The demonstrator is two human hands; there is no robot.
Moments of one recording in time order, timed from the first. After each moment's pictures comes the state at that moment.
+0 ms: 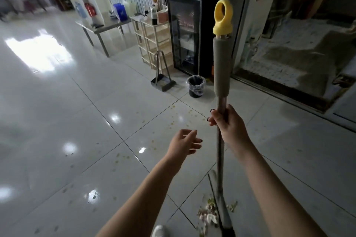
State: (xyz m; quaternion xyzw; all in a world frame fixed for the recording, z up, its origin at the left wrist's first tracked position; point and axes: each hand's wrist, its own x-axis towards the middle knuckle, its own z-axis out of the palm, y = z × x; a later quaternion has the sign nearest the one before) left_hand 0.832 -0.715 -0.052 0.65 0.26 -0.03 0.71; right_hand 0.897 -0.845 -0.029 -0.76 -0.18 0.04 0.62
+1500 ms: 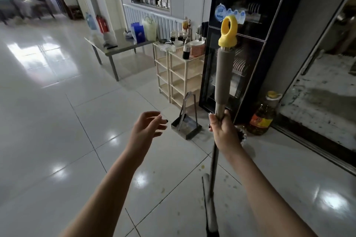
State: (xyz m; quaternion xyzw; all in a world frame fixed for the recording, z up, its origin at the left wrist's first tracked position) left_hand 1.228 -0.115 0.004 0.66 0.17 0.20 0.70; right_hand 1.333 -0.296 -0.024 -0.79 -0.18 0.02 0.58
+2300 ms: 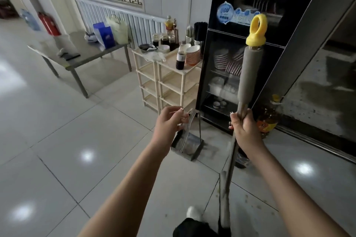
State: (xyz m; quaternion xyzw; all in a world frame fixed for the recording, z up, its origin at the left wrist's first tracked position) left_hand 1.524 0.147 -0.015 0.61 0.10 0.06 0.78; right_hand 1.566 -0.063 -0.039 -0.85 -0.06 -0.09 0.52
